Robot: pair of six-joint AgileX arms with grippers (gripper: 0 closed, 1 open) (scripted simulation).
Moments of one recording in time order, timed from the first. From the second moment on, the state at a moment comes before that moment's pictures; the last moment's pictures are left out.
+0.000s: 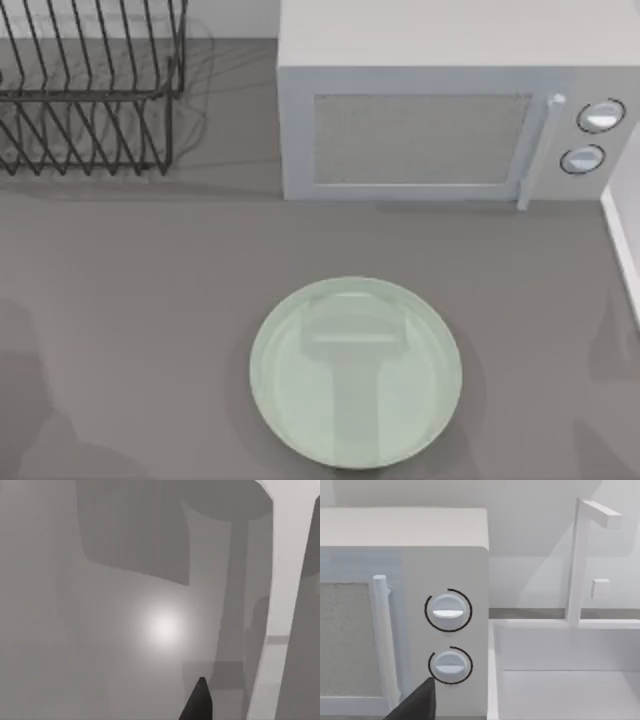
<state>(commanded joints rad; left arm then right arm) 0.54 1.62 0.95 -0.89 0.02 0.61 0.00 0.00 0.00 0.00 0.00 0.00</state>
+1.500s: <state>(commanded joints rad) 0.07 1.81 1.35 -1.19 0.00 -0.41 0.00 0.00 0.00 0.00 0.00 0.00</state>
